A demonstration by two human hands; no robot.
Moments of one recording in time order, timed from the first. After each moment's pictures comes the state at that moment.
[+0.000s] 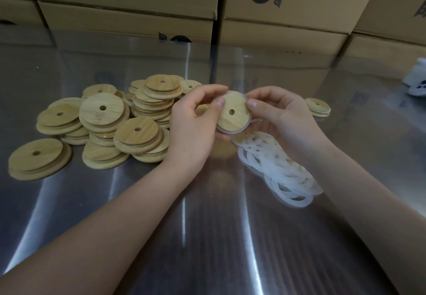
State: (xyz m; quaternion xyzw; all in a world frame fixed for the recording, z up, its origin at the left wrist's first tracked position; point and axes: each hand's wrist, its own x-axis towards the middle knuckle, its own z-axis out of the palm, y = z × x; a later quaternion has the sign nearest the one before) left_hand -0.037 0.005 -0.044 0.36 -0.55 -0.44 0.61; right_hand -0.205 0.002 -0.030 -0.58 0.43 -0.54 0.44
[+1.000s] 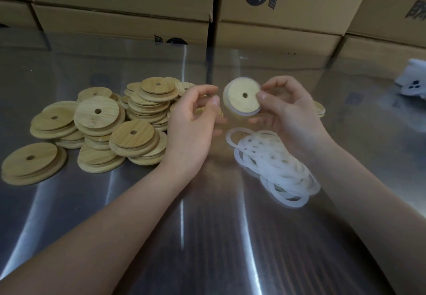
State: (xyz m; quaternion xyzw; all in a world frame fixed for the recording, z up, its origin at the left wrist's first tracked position) left_hand -0.039 0.006 -0.043 0.40 -0.55 -0.44 0.59; right_hand -0.214 -0.003 -0.025 -0.50 0.43 -0.62 0.43
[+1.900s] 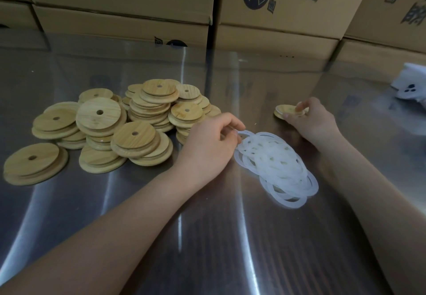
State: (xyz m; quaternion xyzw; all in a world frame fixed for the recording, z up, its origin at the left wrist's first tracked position) left_hand -0.046 0.012 -0.051 0.43 -0.72 -0.35 0.42; right_hand -0.293 -0.036 -0.044 -0.50 0.80 -0.31 0.10
